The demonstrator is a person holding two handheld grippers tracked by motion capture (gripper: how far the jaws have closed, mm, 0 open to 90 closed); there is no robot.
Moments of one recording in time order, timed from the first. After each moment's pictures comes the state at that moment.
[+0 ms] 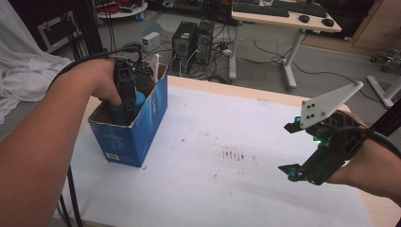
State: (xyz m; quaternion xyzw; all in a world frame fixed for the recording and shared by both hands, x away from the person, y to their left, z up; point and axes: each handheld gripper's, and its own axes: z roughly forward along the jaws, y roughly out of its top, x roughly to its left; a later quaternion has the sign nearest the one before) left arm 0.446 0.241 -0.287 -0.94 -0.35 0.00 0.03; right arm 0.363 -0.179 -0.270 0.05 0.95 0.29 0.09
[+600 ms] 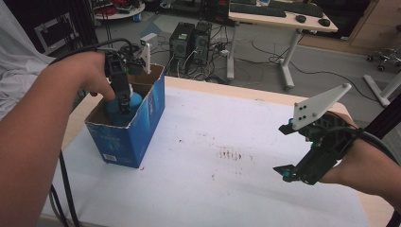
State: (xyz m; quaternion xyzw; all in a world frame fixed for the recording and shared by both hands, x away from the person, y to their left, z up) left arm 0.442 0.249 -0.260 -0.93 -0.37 -0.01 0.02; right arm 0.365 -0.180 -0.276 0.05 0.95 0.28 0.08
